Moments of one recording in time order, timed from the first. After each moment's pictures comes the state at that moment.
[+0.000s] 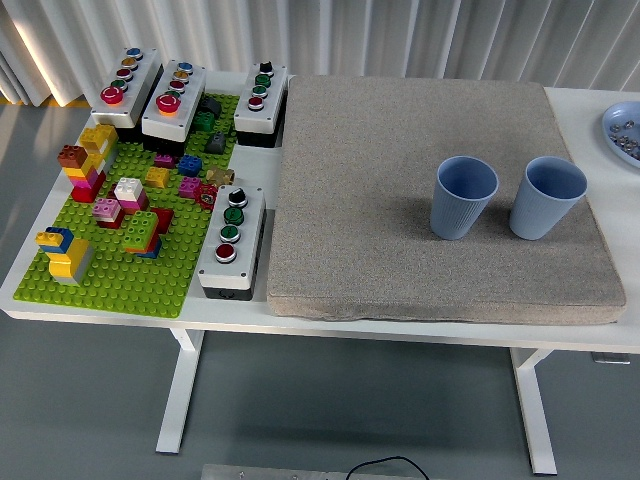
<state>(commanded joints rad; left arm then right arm) -0.08 0.12 -0.66 -0.18 0.54 0.11 0.21 0.57 -0.39 1.44 1.18 -0.62 -0.26 0.02</state>
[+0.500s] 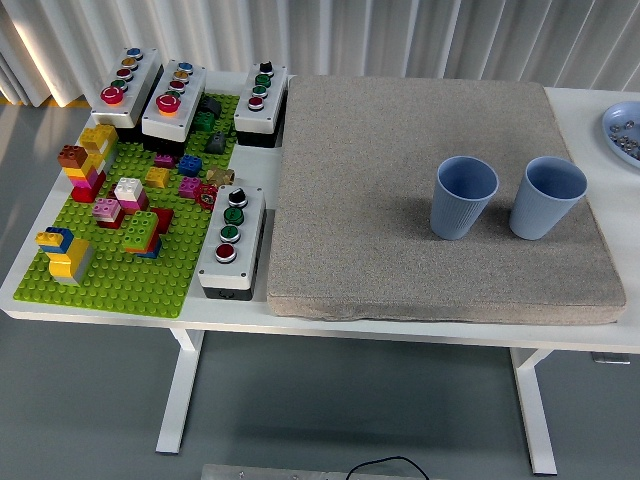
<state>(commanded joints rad) -0.08 0.12 -0.69 -0.18 0.55 0.12 0.21 0.57 -0.38 1.44 1.18 -0.62 -0.26 0.02</state>
